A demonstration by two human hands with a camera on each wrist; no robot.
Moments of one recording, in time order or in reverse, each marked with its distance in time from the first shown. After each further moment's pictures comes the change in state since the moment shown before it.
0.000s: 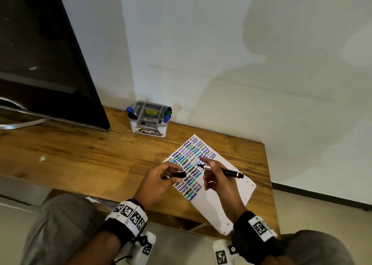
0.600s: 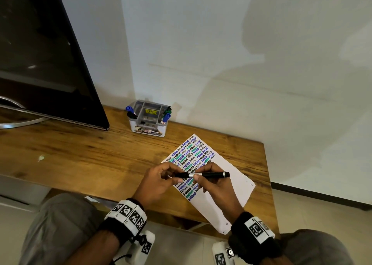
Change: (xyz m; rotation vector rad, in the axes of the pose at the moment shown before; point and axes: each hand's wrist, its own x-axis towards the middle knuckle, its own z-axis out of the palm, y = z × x) left_hand 0.001 0.000 0.001 0.000 -0.040 0.043; right_hand -0.001 0.009 0.002 -0.188 -0.063 -0.123
